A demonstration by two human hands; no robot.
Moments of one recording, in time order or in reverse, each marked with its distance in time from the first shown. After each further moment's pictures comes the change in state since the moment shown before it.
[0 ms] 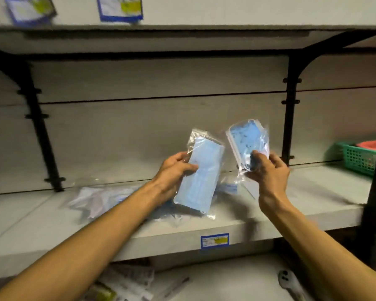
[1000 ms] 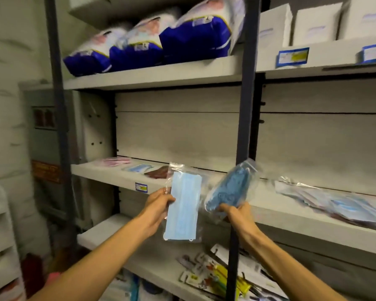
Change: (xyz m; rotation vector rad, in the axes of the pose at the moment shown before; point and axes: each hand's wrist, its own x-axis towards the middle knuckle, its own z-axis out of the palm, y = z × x) left_hand -0.412 0.040 -0.482 0.045 0.764 -0.025; right_hand -0.450 0.097 0.382 -0.195 -0.804 0.373
